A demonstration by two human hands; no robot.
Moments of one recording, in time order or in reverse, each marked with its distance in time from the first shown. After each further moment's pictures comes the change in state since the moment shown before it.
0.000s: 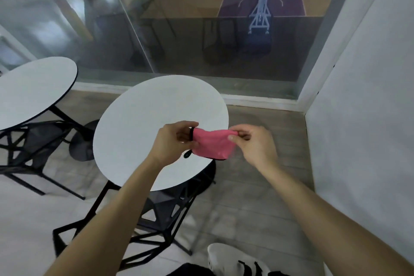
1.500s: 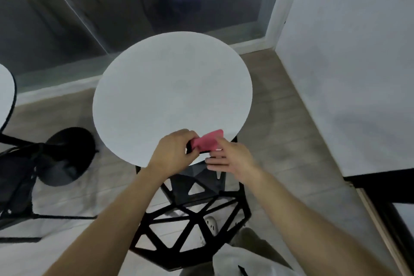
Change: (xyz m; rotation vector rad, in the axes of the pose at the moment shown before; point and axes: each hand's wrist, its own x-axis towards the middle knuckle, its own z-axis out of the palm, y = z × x) left_hand -0.035 -0.242 -0.147 0.462 -0.461 0.432; right_hand -0.108 -0.079 0.345 0.828 0.120 0.944
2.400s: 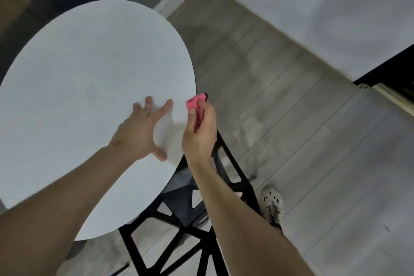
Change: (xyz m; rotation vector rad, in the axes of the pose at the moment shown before) left_hand 0.180 -0.036 0.111 0.684 -0.507 0.135; right_hand 0.200 0.076 -0.004 0.270 0.805 -0.673
